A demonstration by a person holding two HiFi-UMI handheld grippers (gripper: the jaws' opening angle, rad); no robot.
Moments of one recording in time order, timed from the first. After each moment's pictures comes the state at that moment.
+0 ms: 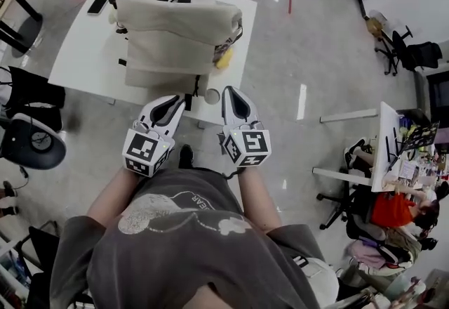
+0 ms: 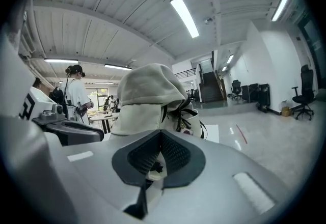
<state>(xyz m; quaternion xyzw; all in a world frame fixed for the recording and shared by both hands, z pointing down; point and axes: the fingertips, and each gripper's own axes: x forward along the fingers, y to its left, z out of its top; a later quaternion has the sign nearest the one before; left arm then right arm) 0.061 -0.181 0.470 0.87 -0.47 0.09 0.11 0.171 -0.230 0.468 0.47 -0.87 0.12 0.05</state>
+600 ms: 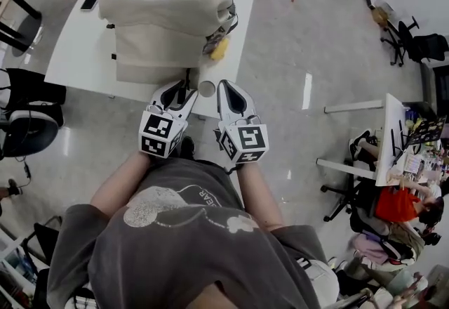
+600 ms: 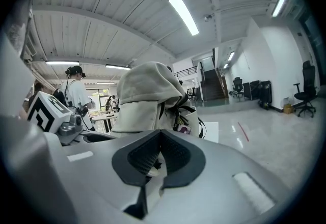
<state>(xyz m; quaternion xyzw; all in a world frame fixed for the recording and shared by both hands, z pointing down) 0.111 -0.216 0.518 0.85 -0.48 0.14 0.16 0.187 -0.232 0.476 0.46 -0.88 0.13 0.05</state>
